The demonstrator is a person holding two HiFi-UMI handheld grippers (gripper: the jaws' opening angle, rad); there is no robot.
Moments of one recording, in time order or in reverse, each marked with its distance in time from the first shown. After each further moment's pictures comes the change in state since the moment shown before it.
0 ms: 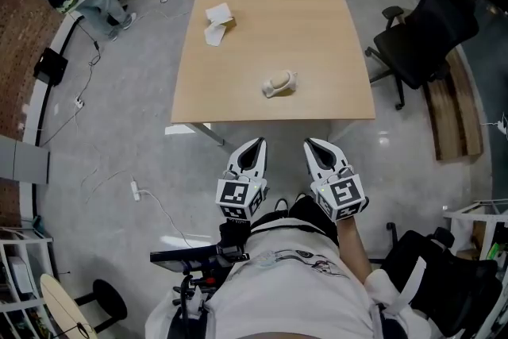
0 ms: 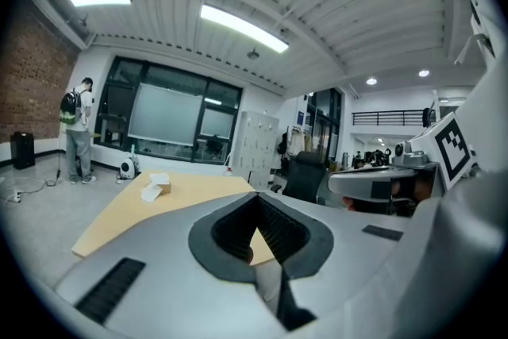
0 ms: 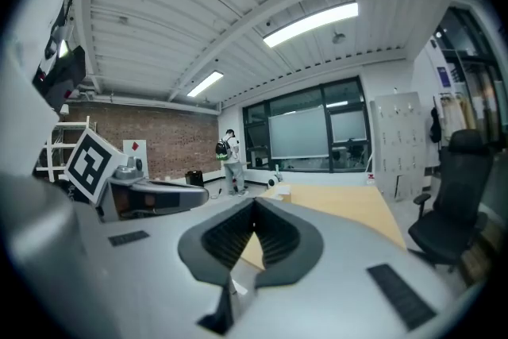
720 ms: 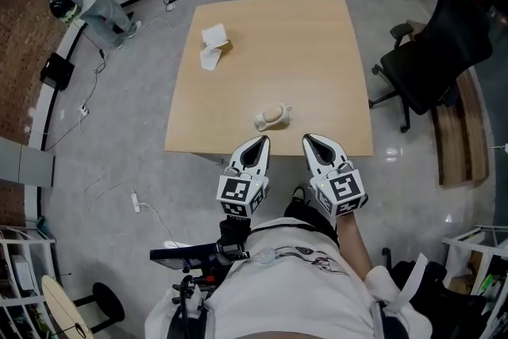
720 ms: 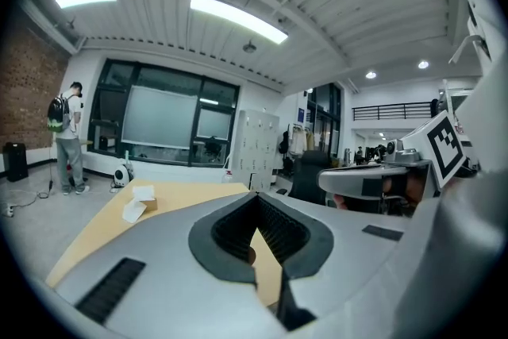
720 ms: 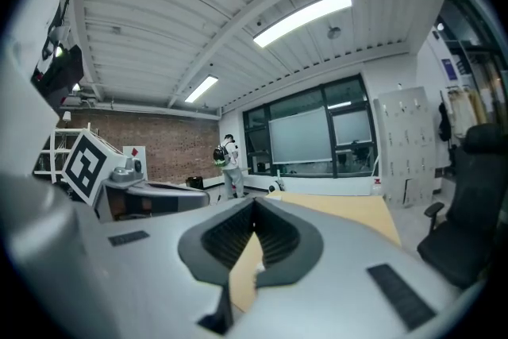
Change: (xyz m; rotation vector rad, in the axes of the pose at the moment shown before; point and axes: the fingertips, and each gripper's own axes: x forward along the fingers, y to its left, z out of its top) left arm 0.154 0.010 0.039 0.041 0.004 0.002; right arm 0.089 -0.134 0.032 0.011 -0.033 0.049
